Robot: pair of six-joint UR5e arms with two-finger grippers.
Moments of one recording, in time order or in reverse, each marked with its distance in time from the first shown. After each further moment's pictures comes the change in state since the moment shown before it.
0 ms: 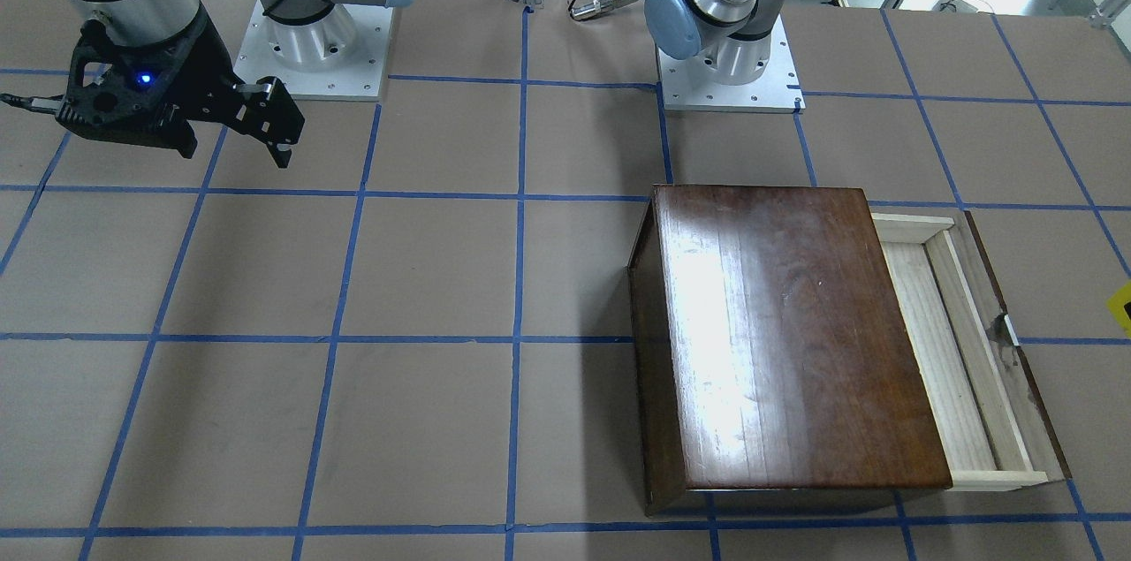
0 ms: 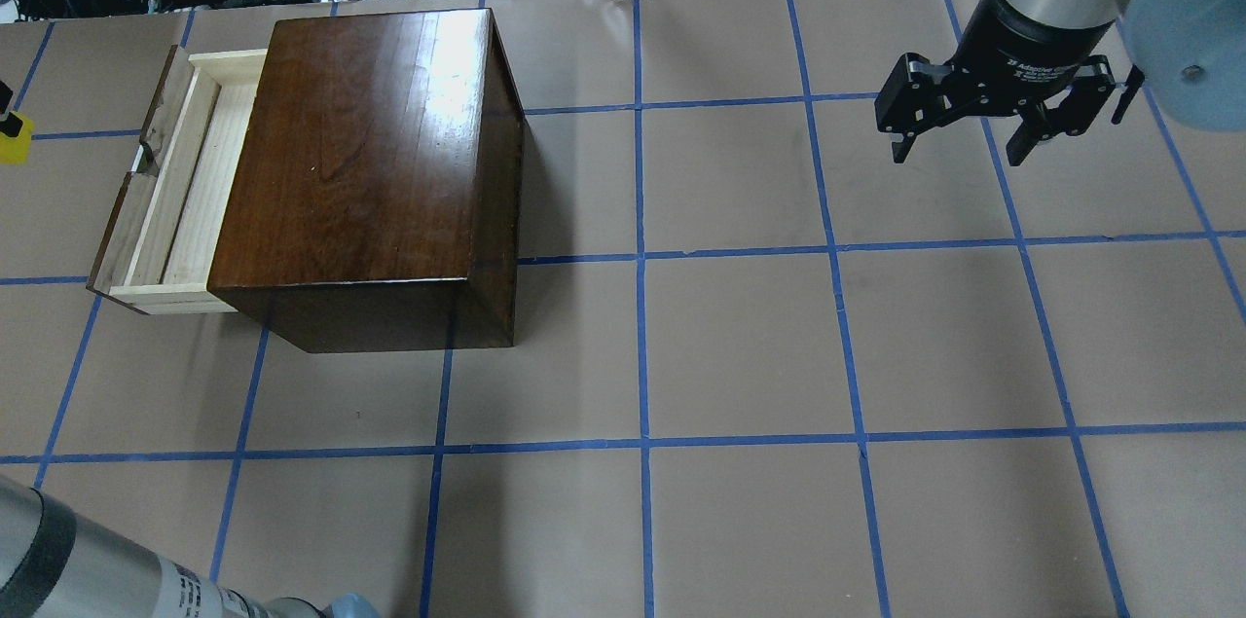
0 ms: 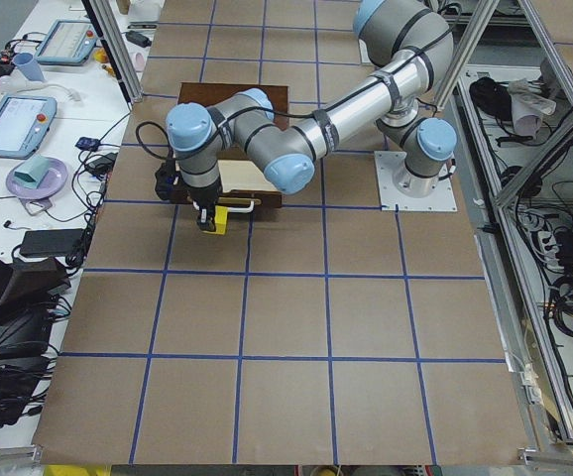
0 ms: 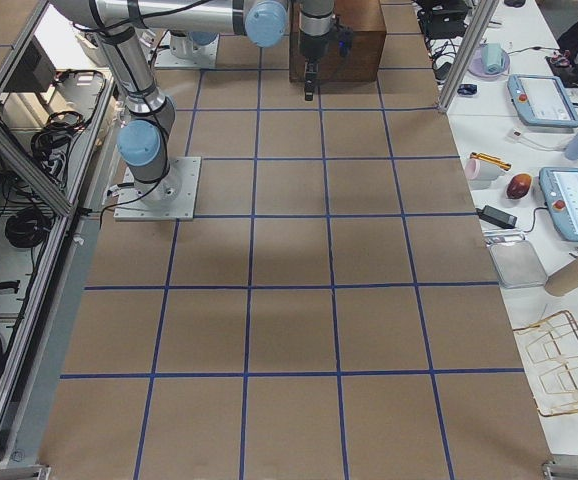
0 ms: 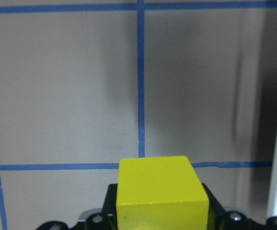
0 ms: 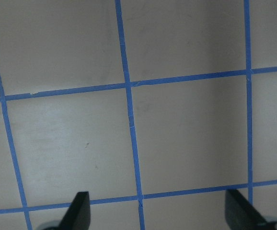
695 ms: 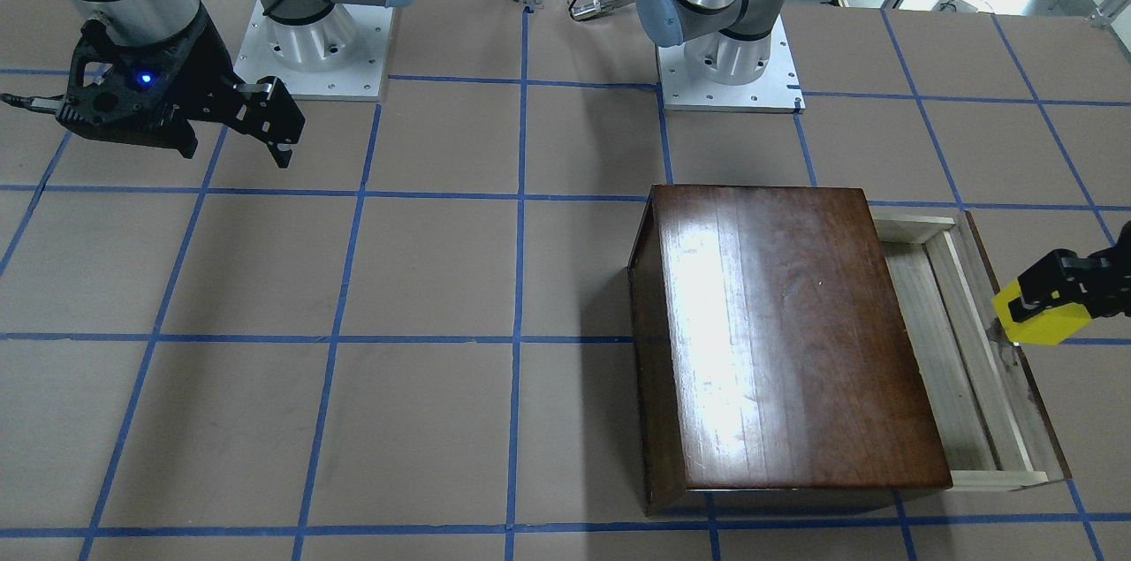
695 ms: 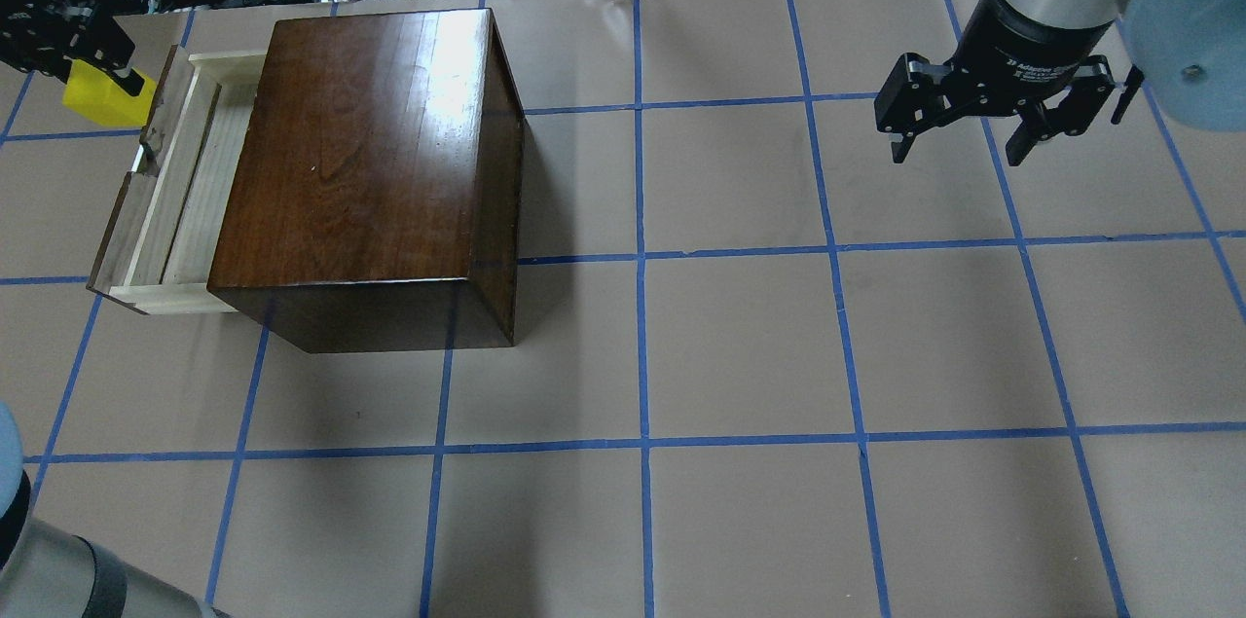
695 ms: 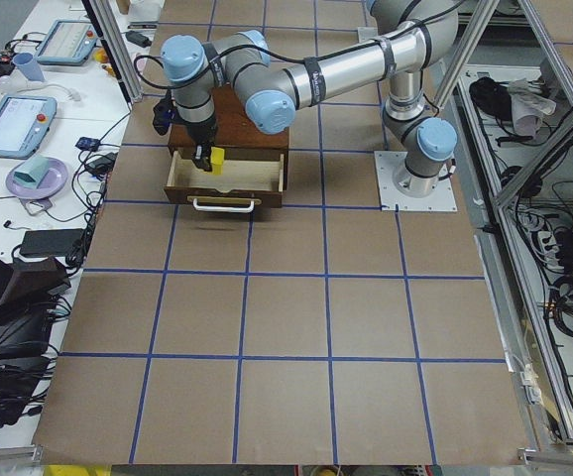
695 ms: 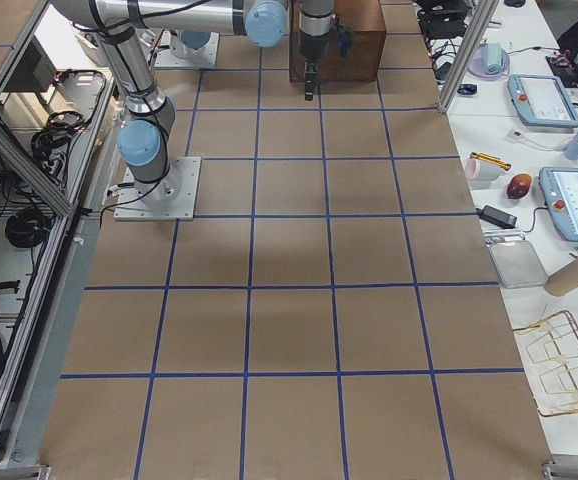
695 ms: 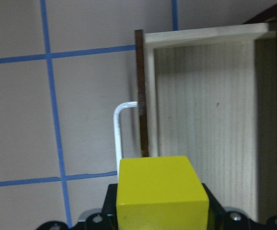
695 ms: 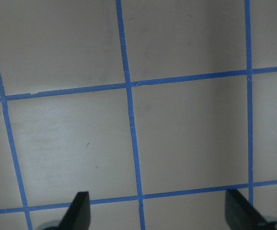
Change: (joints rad) left arm -0.153 0.048 -0.035 -0.122 -0.091 -0.104; right arm 0.000 0.000 0.000 0.000 0.001 0.000
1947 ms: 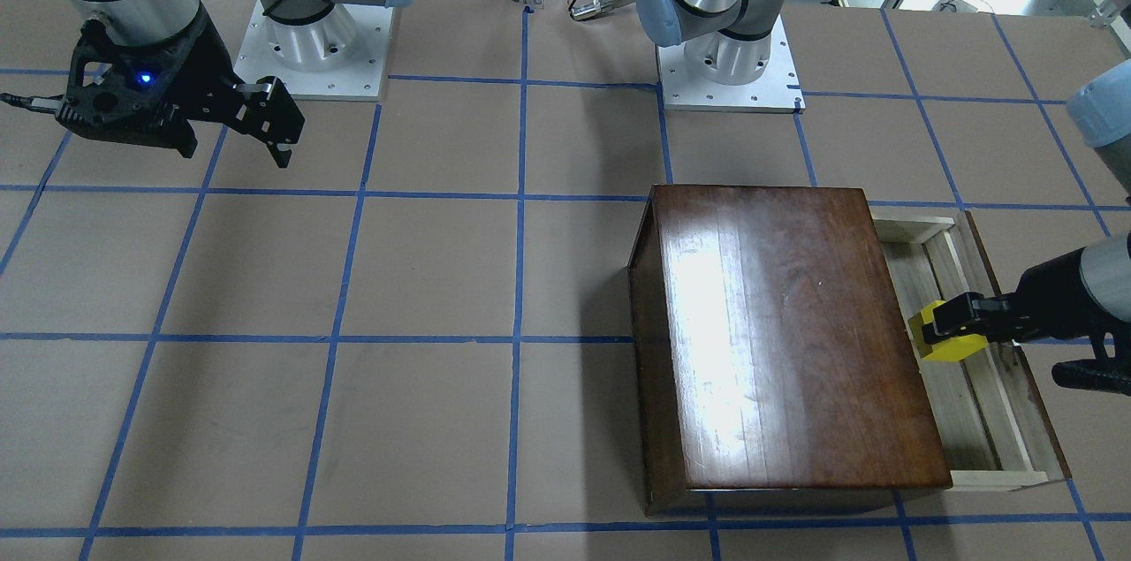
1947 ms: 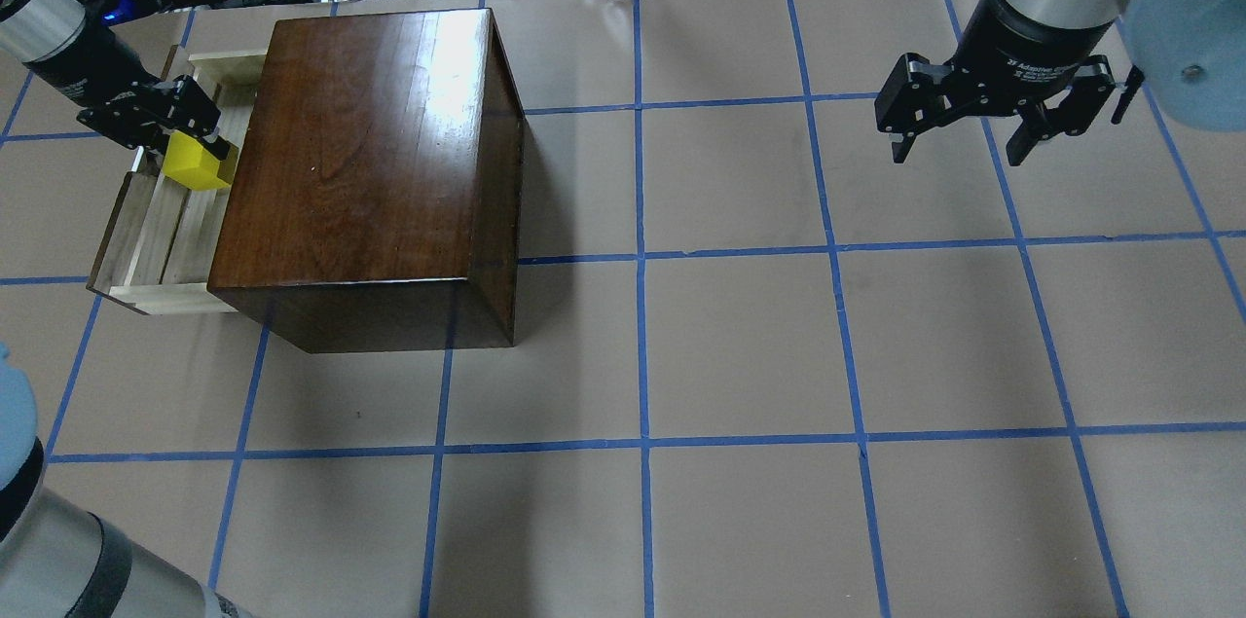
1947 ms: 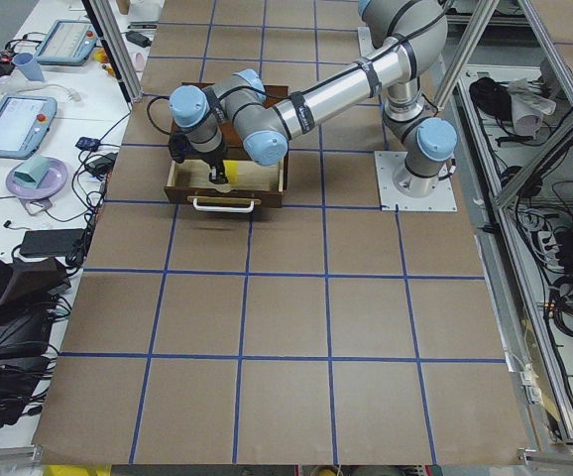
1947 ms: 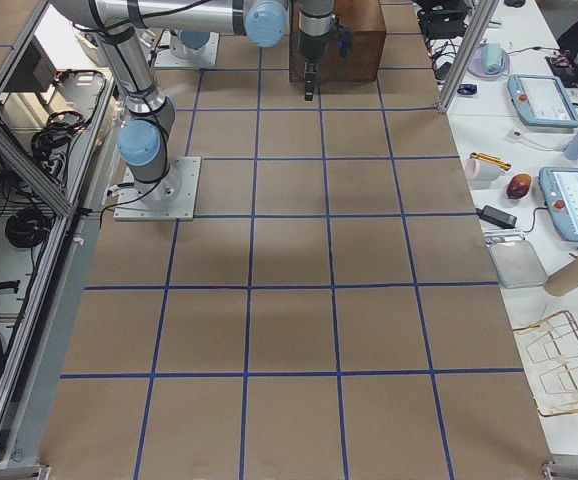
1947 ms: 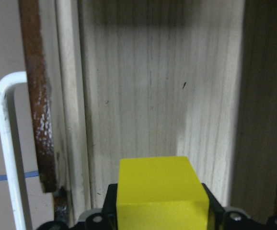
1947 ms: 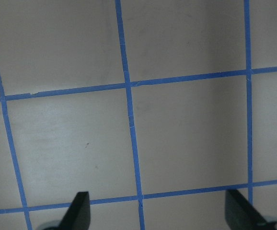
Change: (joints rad) left arm -0.003 -0.062 -0.137 0.081 -0.067 -0.042; right arm 0.000 0.000 0.000 0.000 -0.001 0.000
